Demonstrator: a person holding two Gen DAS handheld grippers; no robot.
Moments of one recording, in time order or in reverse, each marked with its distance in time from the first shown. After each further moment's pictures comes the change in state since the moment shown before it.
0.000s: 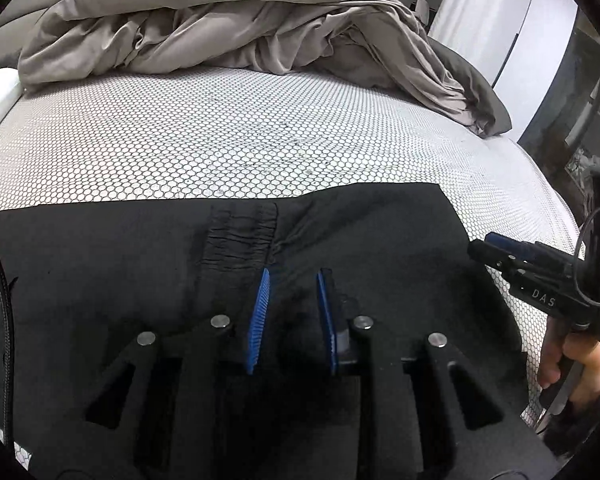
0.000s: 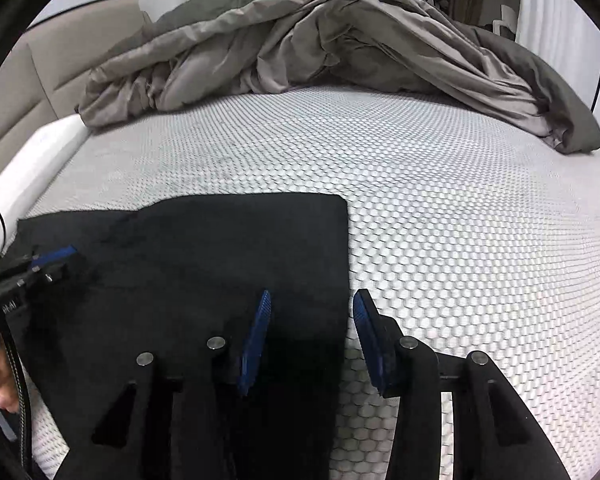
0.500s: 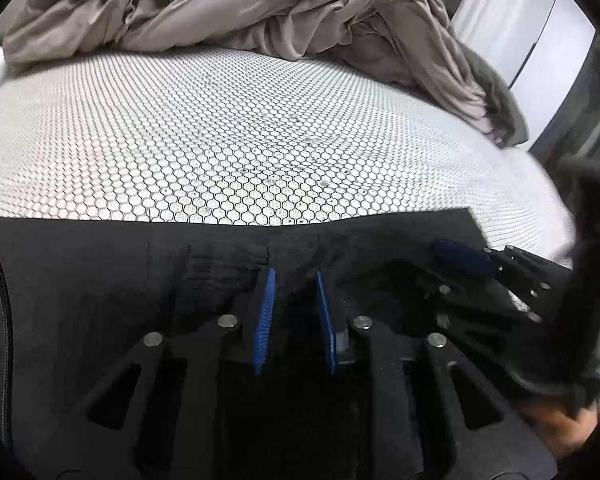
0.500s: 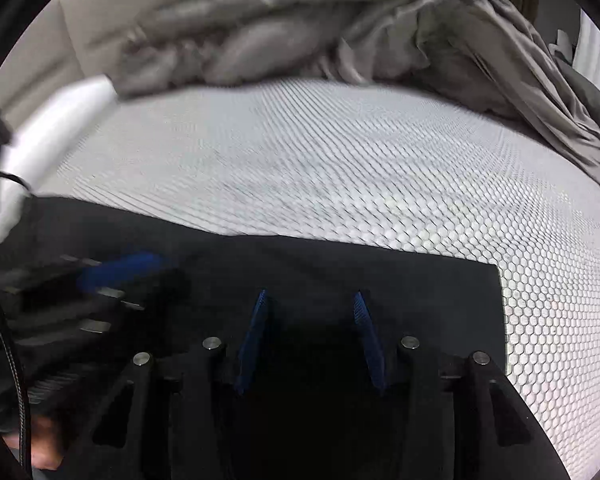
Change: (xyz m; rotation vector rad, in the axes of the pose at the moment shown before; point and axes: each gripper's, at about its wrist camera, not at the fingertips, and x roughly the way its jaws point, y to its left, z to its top) left arm 0.066 0.012 0.028 -0.075 0.036 -0.050; right arm 0.078 0.067 0.037 -0.193 0.083 -0.099
